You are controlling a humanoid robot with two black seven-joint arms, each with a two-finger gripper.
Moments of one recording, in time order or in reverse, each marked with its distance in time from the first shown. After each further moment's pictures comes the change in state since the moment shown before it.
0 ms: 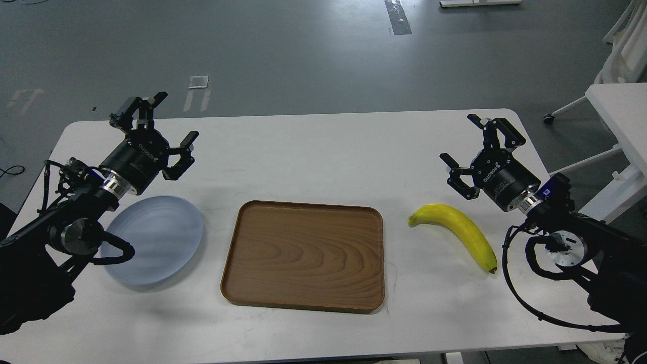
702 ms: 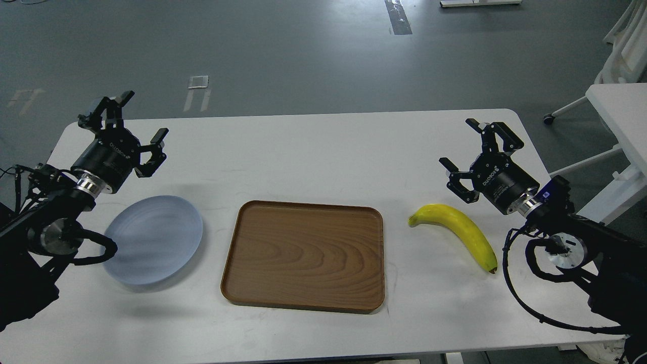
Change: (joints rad) left arm -0.016 0.027 -0.033 0.091 -0.043 0.000 -0.069; right arm 0.008 0.000 -0.016 0.001 -0.002 0.000 0.000
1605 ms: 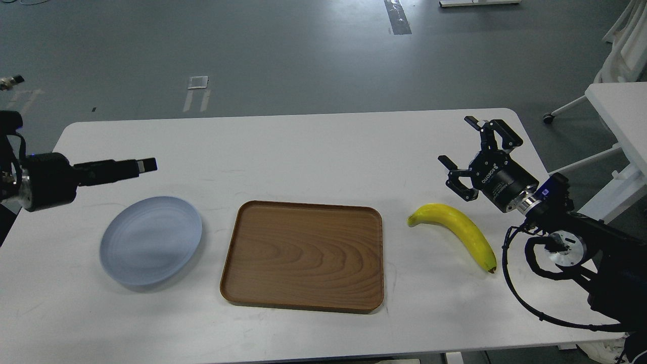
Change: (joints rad) left arm 0.018 0.528 0.095 -0.496 1.580 0.035 -0.009; right arm 0.010 0.000 -0.005 0.005 -0.003 0.000 0.000
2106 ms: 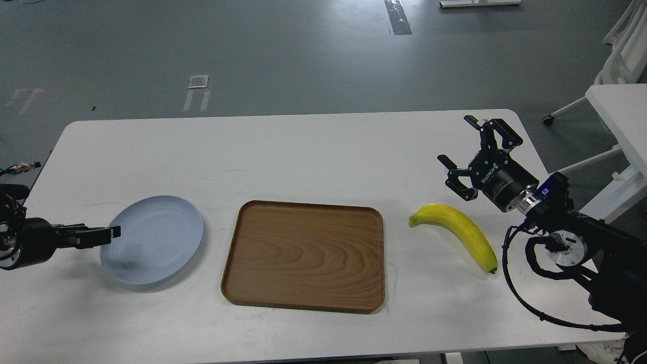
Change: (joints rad) left arm 0.028 -0.073 0.197 0.272 -0.061 0.127 0.000; right arm 0.000 -0.007 0.000 0.011 0.001 0.000 0.000
